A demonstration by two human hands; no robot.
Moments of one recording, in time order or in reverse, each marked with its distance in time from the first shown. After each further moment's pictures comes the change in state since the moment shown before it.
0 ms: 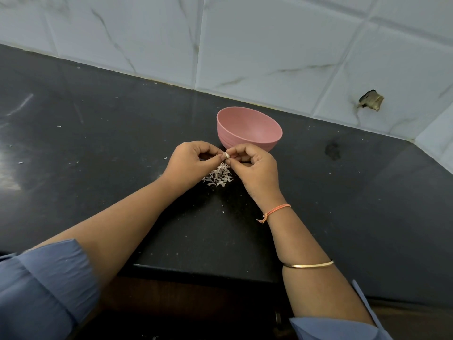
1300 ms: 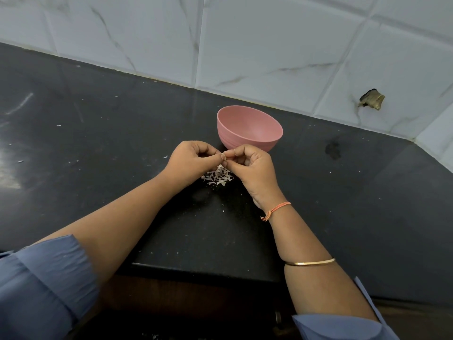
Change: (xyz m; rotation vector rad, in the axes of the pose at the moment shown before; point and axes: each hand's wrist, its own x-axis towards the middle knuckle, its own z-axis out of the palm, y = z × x) left_hand 0.002 0.001 -0.003 -0.101 -0.062 -0.171; right_hand 0.001 0.001 0.002 0.200 -0.114 0.086
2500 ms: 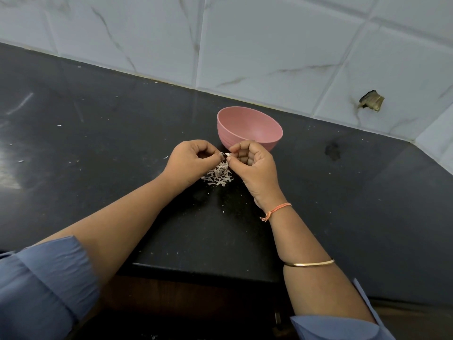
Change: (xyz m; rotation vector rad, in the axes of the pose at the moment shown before) left_hand 0.001 -0.004 0.002 0.050 0.065 0.063; right_hand -0.002 -0.006 0.000 -0.087 0.096 -0.039
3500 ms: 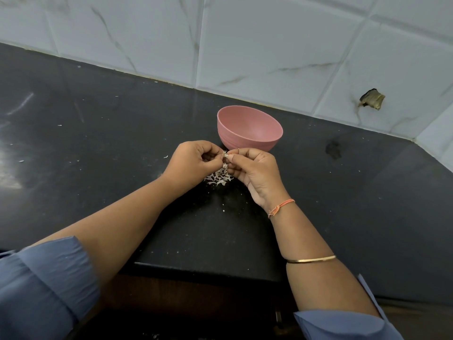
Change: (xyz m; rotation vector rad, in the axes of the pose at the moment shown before) left_hand -0.004 0.001 0.001 0.126 -0.005 0.154; right_hand 0.001 -0.004 0.000 0.378 -0.031 0.341
